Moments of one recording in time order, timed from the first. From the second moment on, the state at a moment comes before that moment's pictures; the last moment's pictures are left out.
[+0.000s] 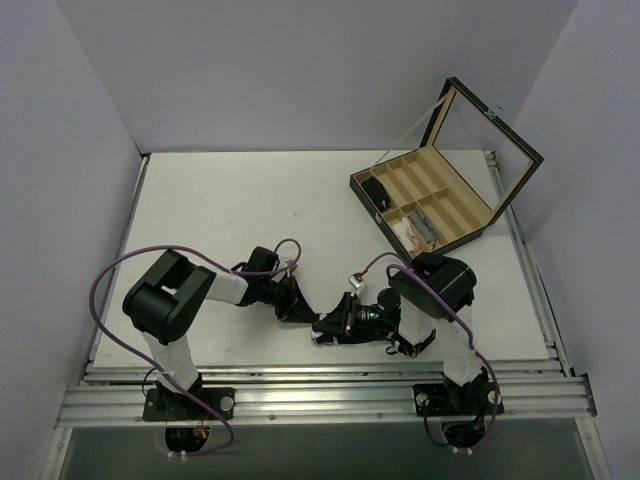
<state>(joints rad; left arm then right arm) -0.55 1.82 0.68 0.18 0.82 -1.09 0.70 2.12 0.22 1.60 -0.67 1.29</state>
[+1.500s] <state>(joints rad) -0.59 1.71 0.81 -0.24 0.50 -1.03 0.98 1.36 0.69 -0.16 0.01 0.79</state>
